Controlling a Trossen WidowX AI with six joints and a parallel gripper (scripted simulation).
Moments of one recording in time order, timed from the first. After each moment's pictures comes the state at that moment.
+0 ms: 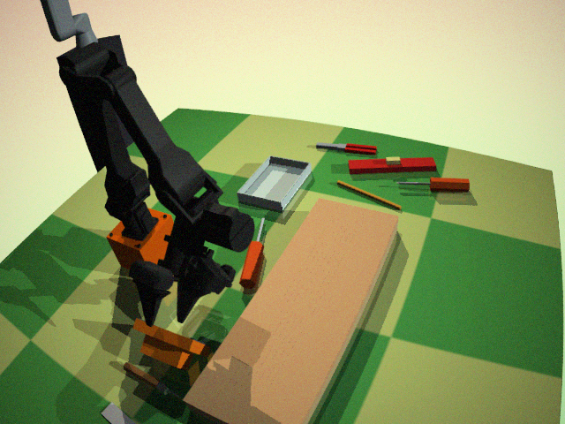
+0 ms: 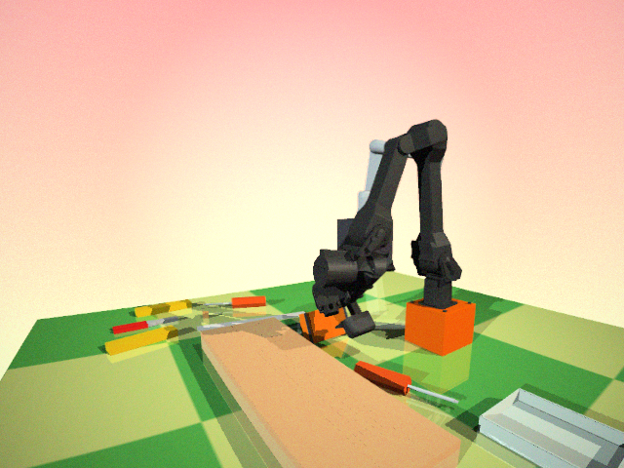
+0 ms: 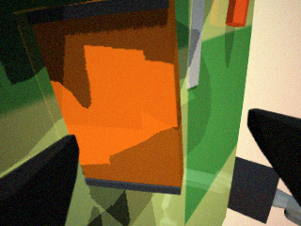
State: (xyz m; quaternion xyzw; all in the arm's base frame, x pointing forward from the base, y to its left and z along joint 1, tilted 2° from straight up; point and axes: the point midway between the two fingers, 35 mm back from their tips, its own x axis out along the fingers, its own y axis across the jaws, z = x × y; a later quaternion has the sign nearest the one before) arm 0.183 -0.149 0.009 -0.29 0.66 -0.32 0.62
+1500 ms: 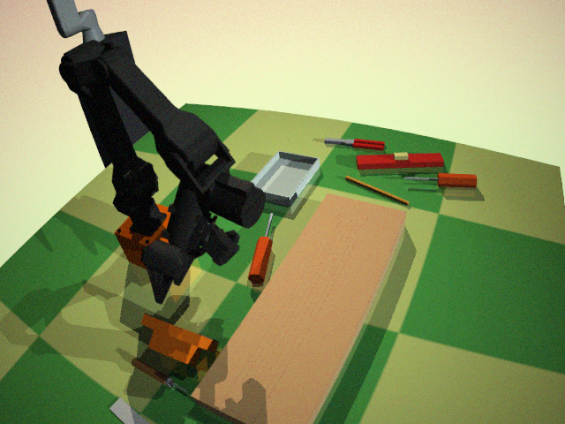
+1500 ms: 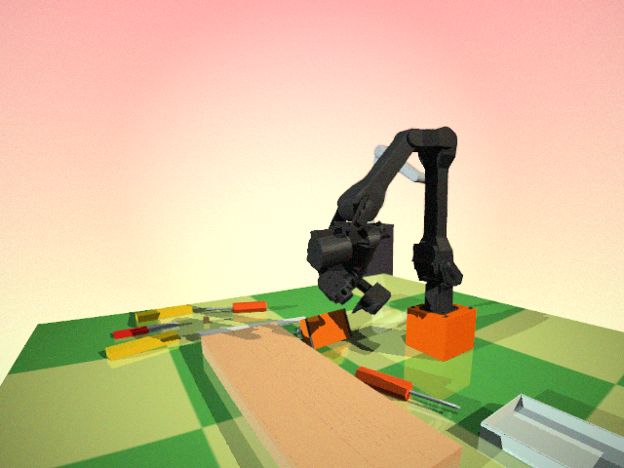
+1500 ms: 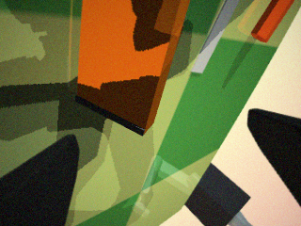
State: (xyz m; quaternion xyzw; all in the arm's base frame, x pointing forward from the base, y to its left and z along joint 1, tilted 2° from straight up) arm 0.178 -0.130 0.054 -0.32 0.76 -0.15 0.55
